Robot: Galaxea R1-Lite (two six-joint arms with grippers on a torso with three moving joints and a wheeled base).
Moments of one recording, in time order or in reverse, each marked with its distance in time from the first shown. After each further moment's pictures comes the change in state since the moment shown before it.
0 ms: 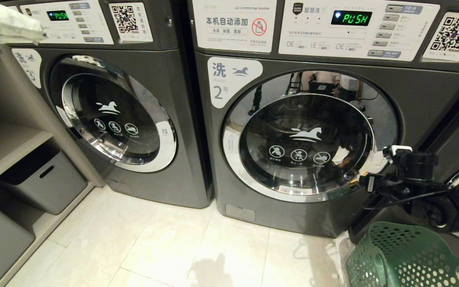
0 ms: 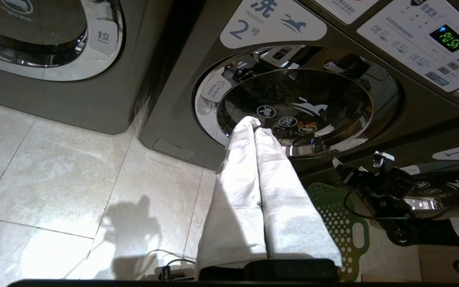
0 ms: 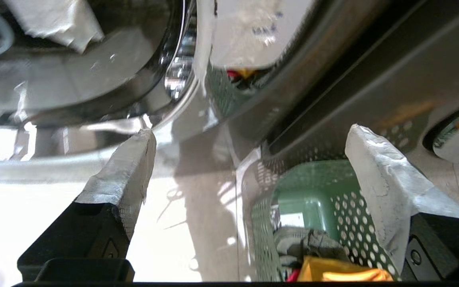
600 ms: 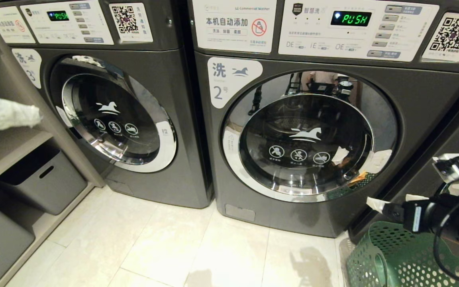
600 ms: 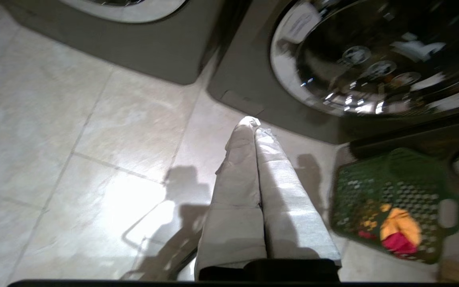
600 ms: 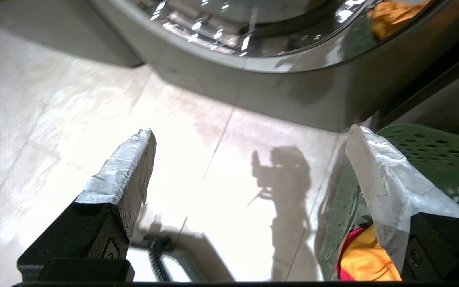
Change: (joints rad) left arm 0.001 -0.145 0.357 -0.005 0.128 0.033; right arm 0.094 -0.691 0.371 0.332 0.412 -0.004
